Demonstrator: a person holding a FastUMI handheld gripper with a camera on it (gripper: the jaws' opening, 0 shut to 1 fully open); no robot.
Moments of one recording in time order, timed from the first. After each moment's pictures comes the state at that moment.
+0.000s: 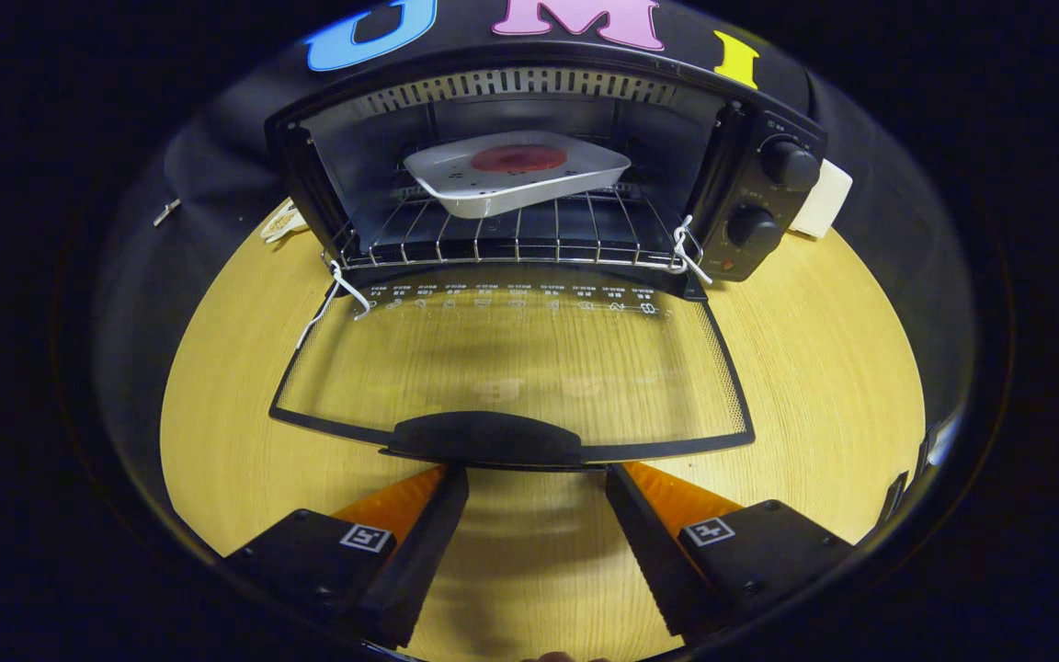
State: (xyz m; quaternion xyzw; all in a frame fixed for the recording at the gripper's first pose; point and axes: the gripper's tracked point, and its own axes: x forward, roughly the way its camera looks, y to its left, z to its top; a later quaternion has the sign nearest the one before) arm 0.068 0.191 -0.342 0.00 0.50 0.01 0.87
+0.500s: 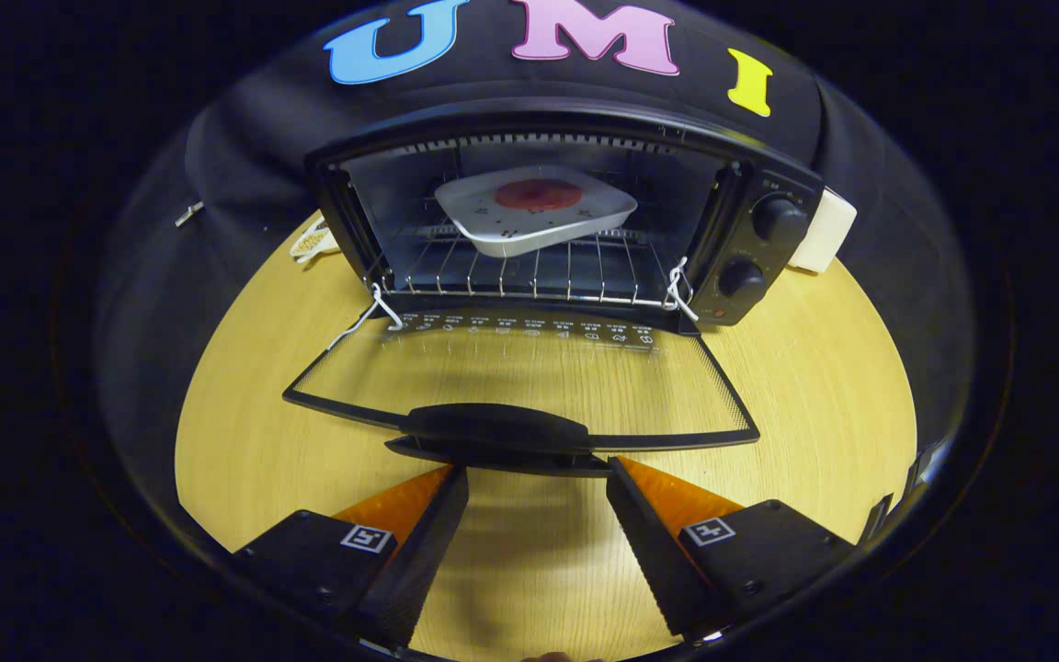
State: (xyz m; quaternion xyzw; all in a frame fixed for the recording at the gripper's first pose) arm 0.068 0.196 -0.302 0.00 0.46 0.04 0.89
